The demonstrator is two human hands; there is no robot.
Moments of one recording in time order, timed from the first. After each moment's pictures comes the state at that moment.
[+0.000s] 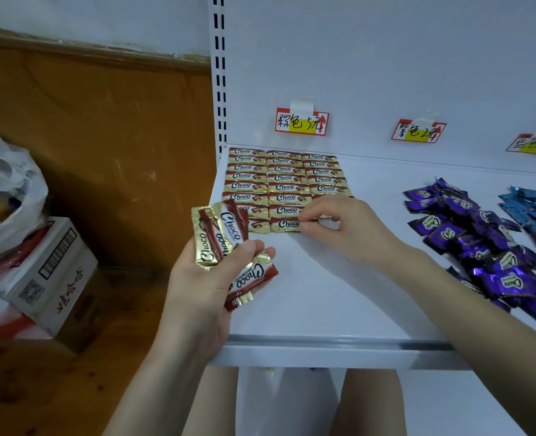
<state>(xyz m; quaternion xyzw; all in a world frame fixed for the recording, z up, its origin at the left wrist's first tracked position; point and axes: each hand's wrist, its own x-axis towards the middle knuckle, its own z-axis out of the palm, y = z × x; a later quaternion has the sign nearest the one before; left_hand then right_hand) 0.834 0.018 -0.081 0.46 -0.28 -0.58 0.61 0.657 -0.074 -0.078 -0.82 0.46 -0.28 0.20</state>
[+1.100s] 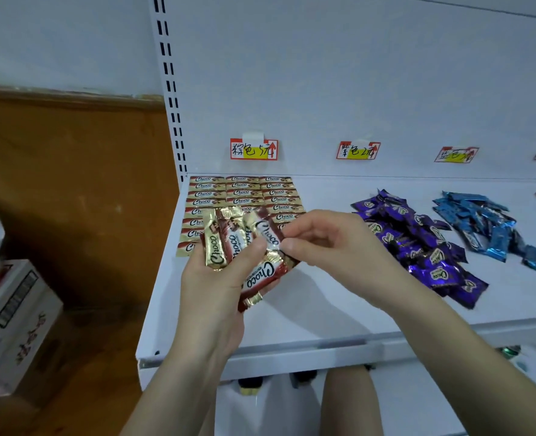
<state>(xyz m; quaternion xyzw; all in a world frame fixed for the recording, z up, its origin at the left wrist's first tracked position) 0.784 0.016 -0.058 0.41 -0.30 -0.59 0.63 0.642 -0.003 -0.029 -0.67 0.46 -0.42 0.40</state>
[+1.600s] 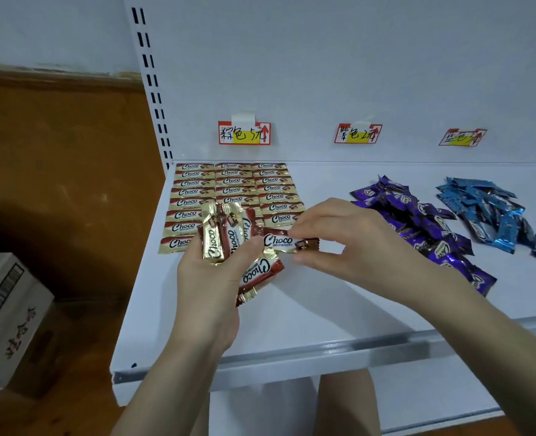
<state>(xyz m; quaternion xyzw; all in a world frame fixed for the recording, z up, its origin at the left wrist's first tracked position) 0.772 -0.003 -0.071 0.45 -0.30 -0.58 0.62 0.604 -0.031 -0.050 -0.88 0.38 -0.30 0.01</state>
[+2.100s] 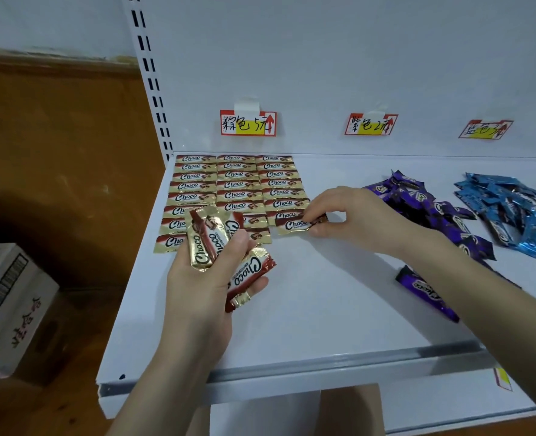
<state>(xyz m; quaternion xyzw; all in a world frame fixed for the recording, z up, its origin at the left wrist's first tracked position) 0.776 -0.010 -0.078 0.48 -0.25 -0.58 0.61 0.580 -0.092 -0.064 -0.82 0.51 -0.21 0.18</state>
